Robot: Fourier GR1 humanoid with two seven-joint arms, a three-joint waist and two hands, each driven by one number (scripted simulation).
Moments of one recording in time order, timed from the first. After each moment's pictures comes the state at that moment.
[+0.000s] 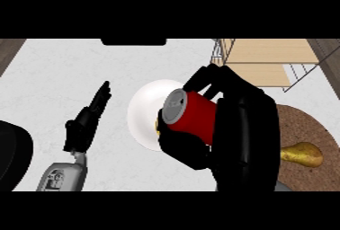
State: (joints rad) left arm -0.16 0.08 -0.02 -1.45 -0.15 -0.02 0.03; right arm -0.66 -0.01 0.51 -1.99 1.13 -0.01 1.15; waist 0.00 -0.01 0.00
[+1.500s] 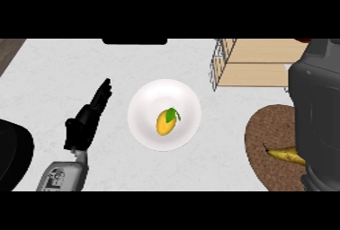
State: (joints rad) left arm -0.17 0.07 -0.02 -1.47 -0.15 -0.03 0.05; right arm -1.07 -0.19 -0.04 -1.63 1.21 0.14 0.89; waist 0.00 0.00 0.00
